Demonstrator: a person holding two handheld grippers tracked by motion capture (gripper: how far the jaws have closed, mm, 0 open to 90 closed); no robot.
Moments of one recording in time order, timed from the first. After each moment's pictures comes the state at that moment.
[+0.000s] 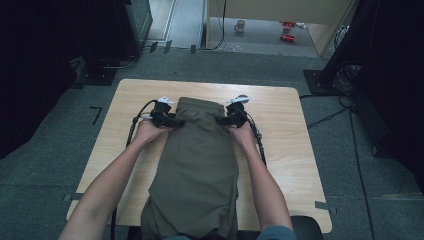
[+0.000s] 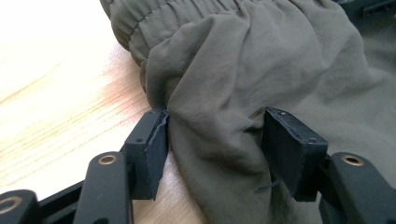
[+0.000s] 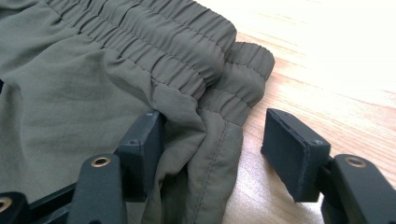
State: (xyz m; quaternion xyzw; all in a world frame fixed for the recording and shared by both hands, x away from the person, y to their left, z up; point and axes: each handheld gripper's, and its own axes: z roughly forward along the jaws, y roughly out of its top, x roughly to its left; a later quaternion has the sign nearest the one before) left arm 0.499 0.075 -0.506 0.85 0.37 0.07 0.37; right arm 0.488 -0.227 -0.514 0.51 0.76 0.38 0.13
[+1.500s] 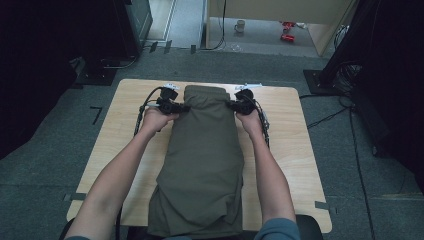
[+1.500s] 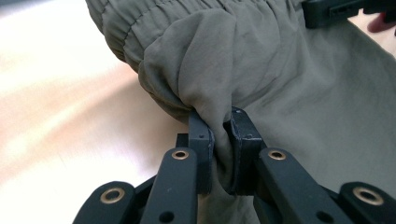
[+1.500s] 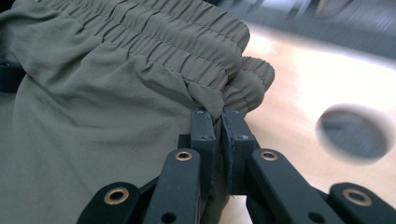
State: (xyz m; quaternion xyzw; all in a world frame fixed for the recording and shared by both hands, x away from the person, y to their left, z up) left arm 0.519 0.049 -0.450 0.82 0.39 0.06 0.41; right arm 0.506 -0.254 -0.465 0.49 0.75 0.42 0.16
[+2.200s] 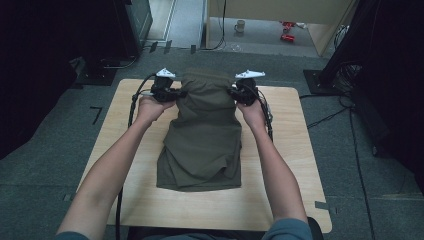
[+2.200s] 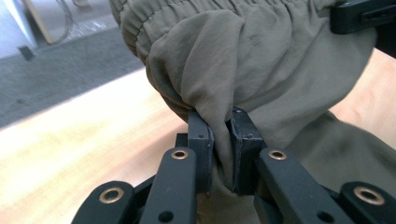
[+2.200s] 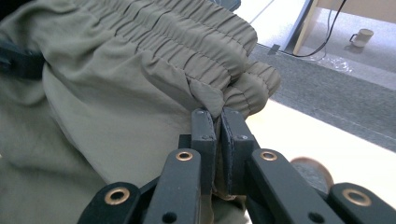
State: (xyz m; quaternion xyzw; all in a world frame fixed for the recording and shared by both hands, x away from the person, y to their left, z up) left arm 0.510 0.059 -0.412 0.81 0.36 0.11 0.44; right arm 0.489 -0.244 -0.408 0.46 0.75 0.42 0.22
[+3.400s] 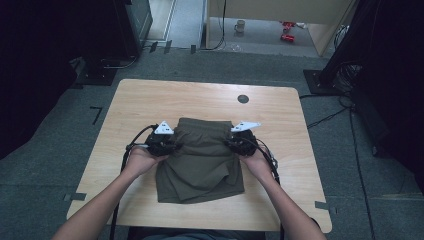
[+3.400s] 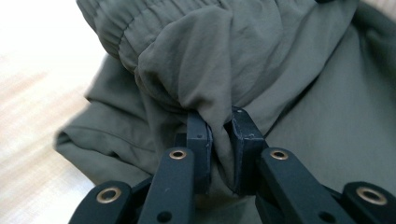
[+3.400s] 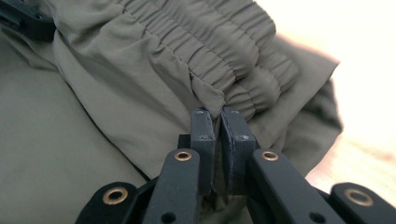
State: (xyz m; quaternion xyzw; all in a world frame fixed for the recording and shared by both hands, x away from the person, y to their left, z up) left arm 0.371 0.072 -0.483 0.87 0.31 0.09 0.37; right arm 0.361 -0.237 -0.486 0.41 0.82 0.38 0.13
